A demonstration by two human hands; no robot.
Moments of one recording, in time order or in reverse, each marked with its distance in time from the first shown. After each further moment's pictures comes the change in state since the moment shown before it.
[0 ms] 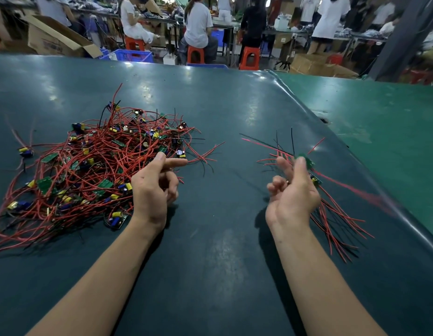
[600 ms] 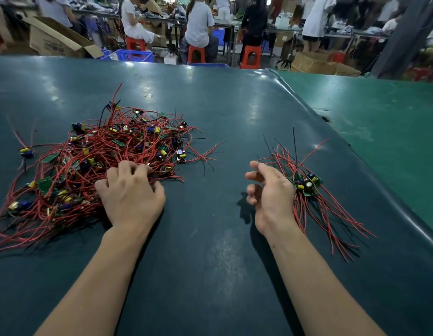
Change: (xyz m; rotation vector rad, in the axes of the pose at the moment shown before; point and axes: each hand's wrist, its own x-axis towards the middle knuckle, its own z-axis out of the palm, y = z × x) left_hand 0.002 0.005 -0.030 1.636 0.266 0.214; right_hand -0.009 0.013 0.003 -0.334 -0.249 0.154
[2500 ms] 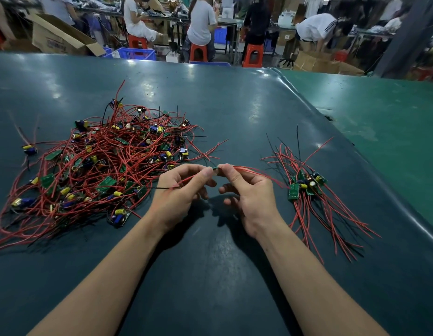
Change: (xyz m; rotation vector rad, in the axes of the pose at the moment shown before) left_hand -0.015 0.038 0.017 -1.319 -0.565 0.045; right_hand -0.017 0.011 0.019 -0.126 -0.305 0.043
